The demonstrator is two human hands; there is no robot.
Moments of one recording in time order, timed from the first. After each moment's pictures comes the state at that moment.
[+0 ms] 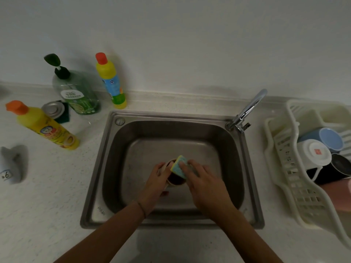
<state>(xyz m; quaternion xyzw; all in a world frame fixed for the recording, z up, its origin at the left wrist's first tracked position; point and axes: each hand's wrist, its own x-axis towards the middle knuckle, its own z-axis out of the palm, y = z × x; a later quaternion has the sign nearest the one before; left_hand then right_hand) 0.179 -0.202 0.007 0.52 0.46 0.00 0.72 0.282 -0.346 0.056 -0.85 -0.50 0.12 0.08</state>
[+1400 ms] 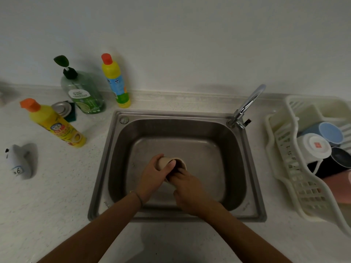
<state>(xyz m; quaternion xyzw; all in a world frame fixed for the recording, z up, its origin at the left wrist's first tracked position) 0.168 -0.181 -0.003 0.67 0.43 0.06 0.60 0.248 -0.319 0.037 -0.79 -0.54 0.25 0.16</state>
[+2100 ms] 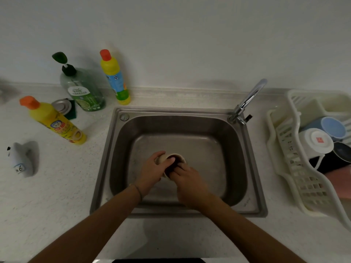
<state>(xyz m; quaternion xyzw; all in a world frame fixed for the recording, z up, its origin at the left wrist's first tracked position) 0.173 -0.173 -0.009 0.63 0.45 0.03 0.64 0.251 -0.317 0.018 -0.80 -0.57 0.16 0.12</state>
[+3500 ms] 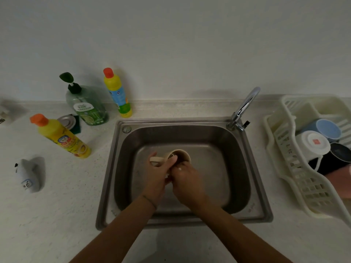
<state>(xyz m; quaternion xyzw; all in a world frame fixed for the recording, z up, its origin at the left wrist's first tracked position) 0.179 -0.184 0.024 0.42 0.43 0.15 0.78 0.241 -0.286 0.040 -0.84 -0.49 0.09 0.23</state>
